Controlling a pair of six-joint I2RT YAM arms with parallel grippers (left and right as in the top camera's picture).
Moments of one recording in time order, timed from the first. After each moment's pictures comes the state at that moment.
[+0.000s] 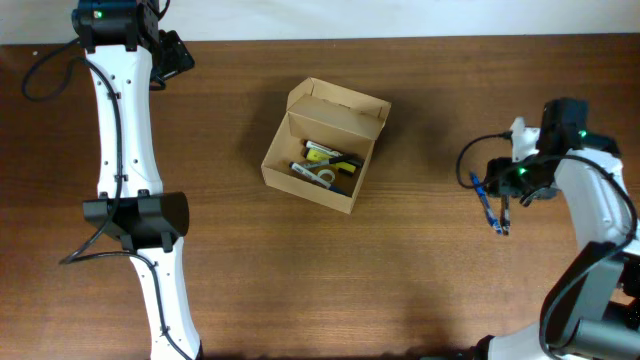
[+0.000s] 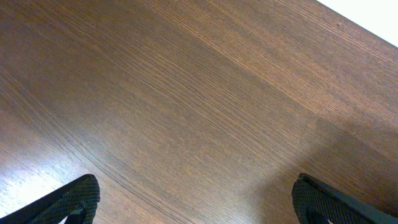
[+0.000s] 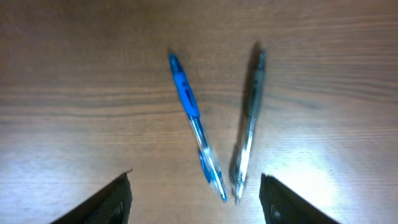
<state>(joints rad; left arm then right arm) 0.03 2.43 2.88 -1.64 -0.27 -0.49 -0.29 1.71 1.25 -0.93 -0.11 -0.22</state>
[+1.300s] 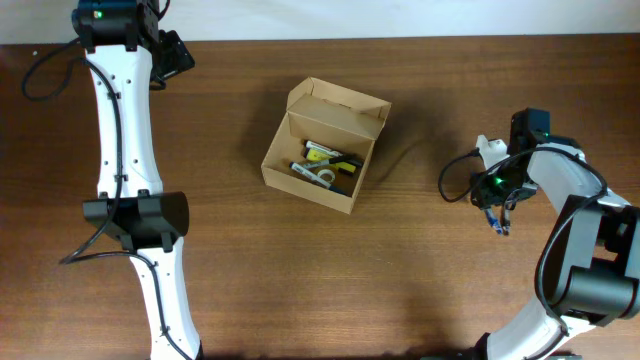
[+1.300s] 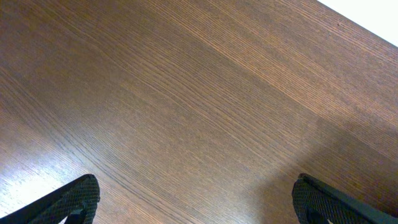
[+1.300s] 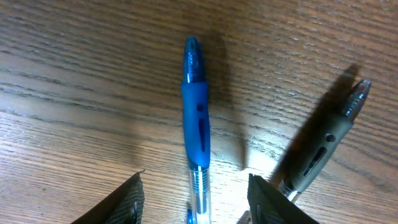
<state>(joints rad) 0.03 2.43 2.88 -1.64 -0.27 -0.49 -0.23 1.90 1.21 -0.79 -0.03 -0.45</state>
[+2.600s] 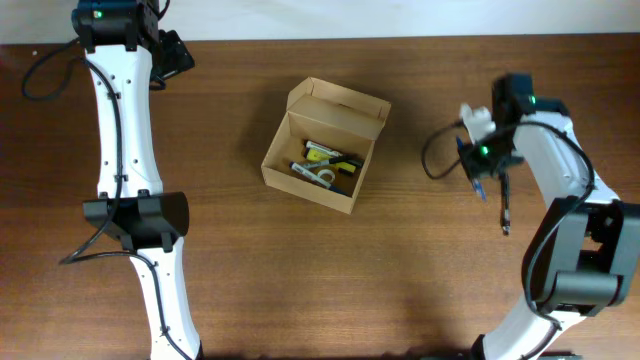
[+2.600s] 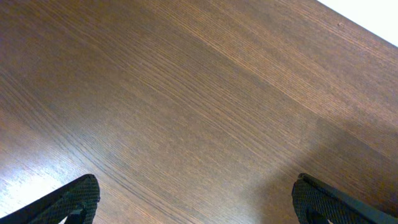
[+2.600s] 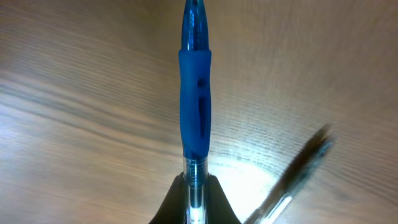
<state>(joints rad) 0.03 2.43 2.88 -1.64 -0.27 -0.49 -0.10 1.92 1.50 -1.02 -0.04 -0.38</state>
